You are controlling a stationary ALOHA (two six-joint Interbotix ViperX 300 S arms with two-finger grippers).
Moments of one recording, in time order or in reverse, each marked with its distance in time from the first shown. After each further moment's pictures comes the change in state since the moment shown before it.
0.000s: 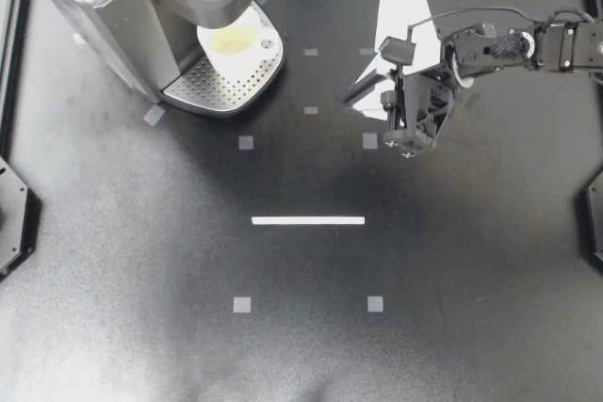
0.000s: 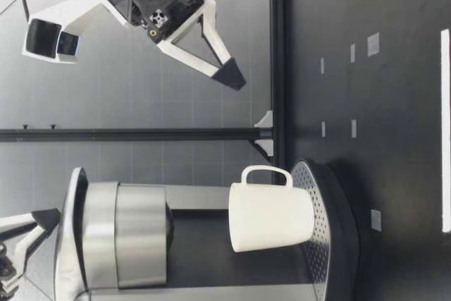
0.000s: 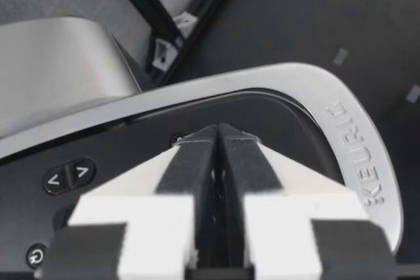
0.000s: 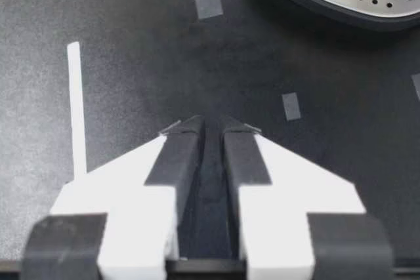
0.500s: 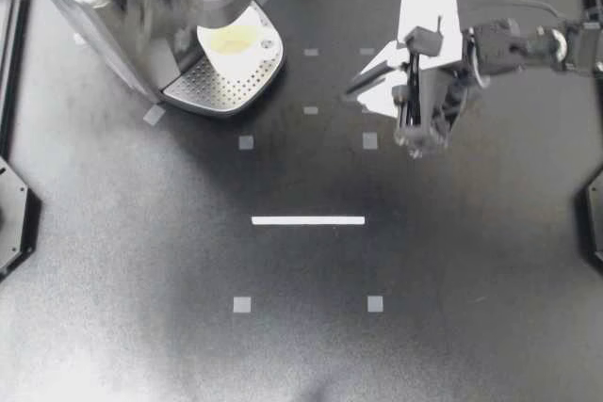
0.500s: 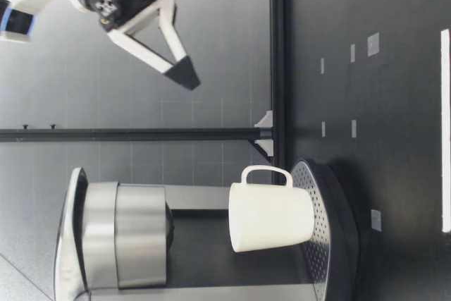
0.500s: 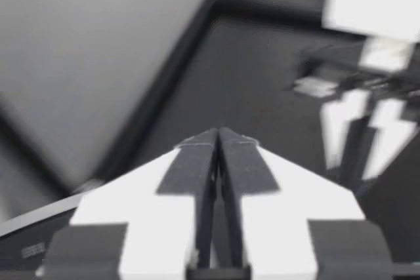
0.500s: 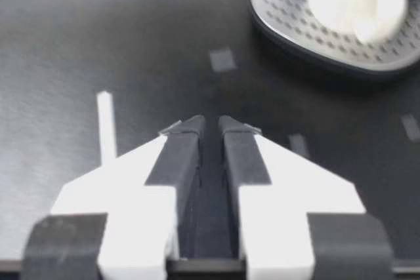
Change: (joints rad) left arm -0.195 -0.161 0.173 -0.008 -0.459 -0.017; right arm 0.071 -0.112 0.028 0.058 -0.074 0.002
